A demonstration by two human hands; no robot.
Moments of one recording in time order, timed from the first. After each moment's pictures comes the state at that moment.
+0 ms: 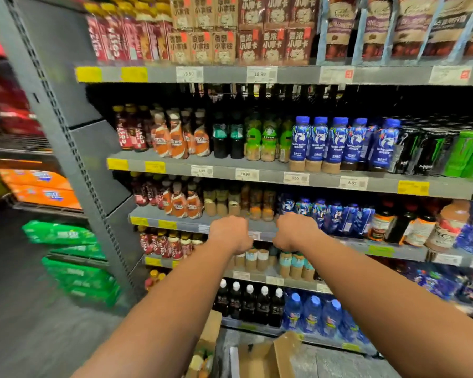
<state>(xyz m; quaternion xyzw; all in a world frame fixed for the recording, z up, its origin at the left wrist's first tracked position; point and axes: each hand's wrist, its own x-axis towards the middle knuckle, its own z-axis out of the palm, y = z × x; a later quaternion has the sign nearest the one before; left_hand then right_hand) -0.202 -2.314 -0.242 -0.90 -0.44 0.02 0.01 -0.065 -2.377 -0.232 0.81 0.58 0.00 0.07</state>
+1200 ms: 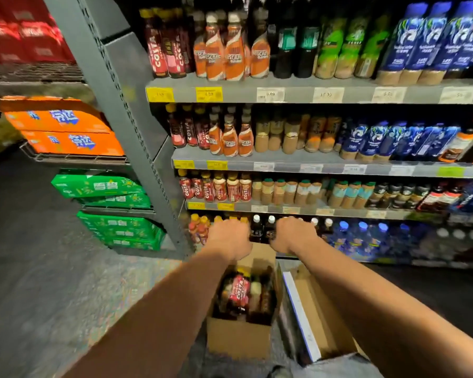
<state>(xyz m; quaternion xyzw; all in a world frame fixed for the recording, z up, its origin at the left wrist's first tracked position) -0.452 -2.232 -0.377 -0.92 -0.37 0.13 -0.04 -0.326 -2.303 -0.370 0.84 0.51 -0.17 0.07</state>
